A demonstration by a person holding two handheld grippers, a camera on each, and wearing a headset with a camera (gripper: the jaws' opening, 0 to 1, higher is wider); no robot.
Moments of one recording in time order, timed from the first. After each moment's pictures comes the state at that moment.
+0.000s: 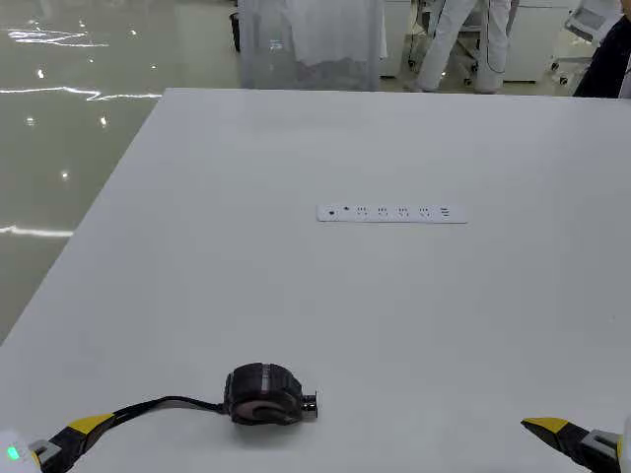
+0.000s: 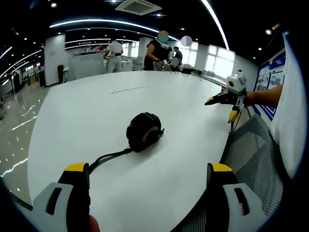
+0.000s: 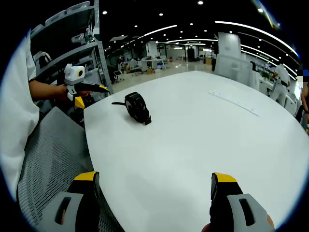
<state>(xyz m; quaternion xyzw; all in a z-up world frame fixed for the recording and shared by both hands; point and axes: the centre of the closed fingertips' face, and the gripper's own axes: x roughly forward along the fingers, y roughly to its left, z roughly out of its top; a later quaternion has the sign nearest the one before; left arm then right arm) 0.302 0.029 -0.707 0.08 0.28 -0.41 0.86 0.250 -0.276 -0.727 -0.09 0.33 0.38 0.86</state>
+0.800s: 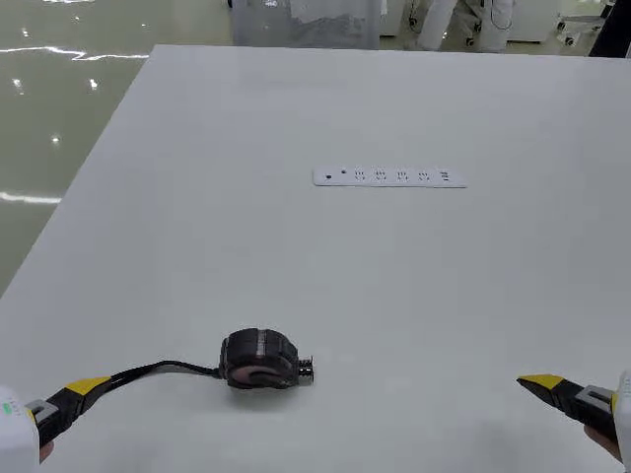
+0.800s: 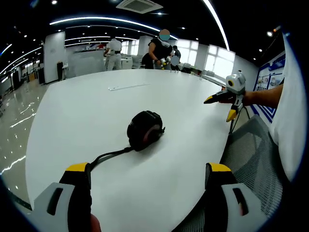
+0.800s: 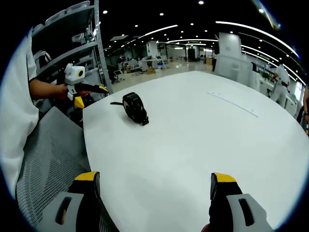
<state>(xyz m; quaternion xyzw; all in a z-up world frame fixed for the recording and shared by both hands) 0.304 0.026 -0.709 0.07 0.30 -0.42 0.86 0.259 -0.279 -0.728 -0.09 0.33 0.39 0.86</state>
